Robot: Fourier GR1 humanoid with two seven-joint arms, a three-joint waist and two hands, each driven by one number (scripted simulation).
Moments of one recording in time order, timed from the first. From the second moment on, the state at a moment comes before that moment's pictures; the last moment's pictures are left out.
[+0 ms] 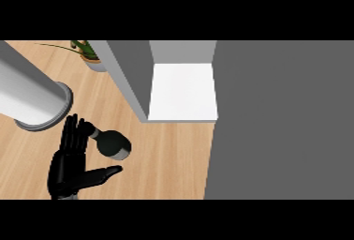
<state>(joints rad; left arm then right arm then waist) 0.10 0.04 0.03 -1.47 0.27 0.07 -0.30 -0.09 -0.10 0.10 -2.50 -0.08 0.05 0.67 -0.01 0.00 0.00</state>
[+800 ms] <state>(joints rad) 0.03 0.03 0.06 -1.23 0.26 0.02 -0.45 -0.11 -0.09 0.09 -2.50 -0.08 0.05 0.69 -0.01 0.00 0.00</state>
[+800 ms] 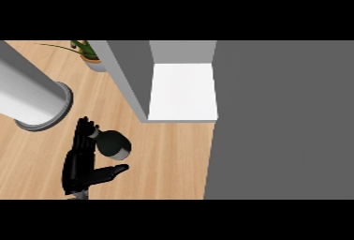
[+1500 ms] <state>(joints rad) -0.07 0.04 0.11 -1.02 0.28 -0.05 -0.56 -0.11 -0.09 0.10 -2.49 -0.07 0.06 0.67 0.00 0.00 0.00</state>
